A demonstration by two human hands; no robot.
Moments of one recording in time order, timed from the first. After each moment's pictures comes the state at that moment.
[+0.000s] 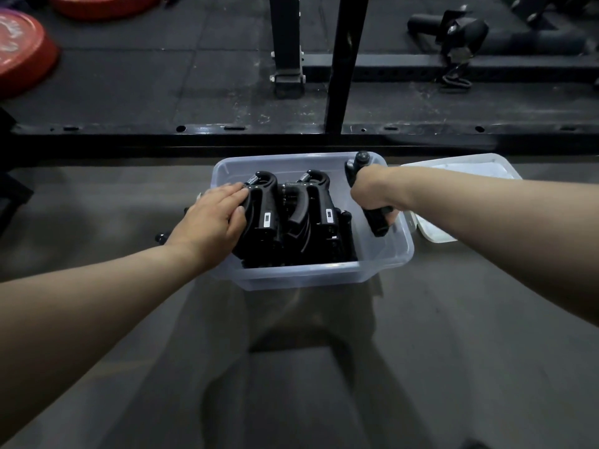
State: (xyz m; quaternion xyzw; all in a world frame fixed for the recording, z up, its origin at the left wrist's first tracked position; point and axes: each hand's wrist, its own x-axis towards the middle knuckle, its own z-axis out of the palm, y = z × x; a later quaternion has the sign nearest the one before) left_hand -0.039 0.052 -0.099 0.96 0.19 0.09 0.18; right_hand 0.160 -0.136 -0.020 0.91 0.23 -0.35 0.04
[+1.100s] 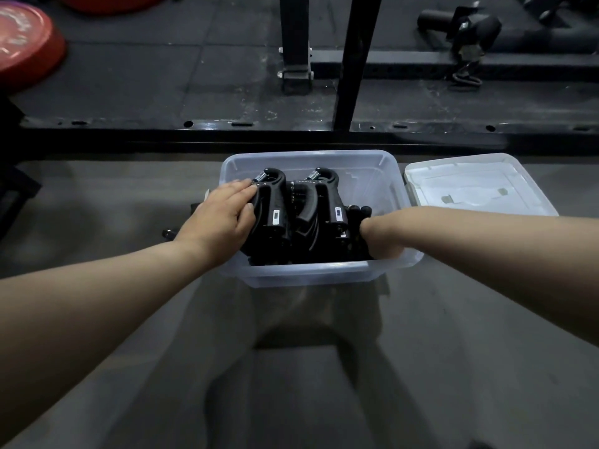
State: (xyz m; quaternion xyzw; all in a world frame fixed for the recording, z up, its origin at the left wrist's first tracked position) left_hand -0.038 0.053 -0.101 0.96 0.18 0.09 0.20; right_hand 0.146 -0.167 -0.076 0.84 0.38 -0.36 0.15
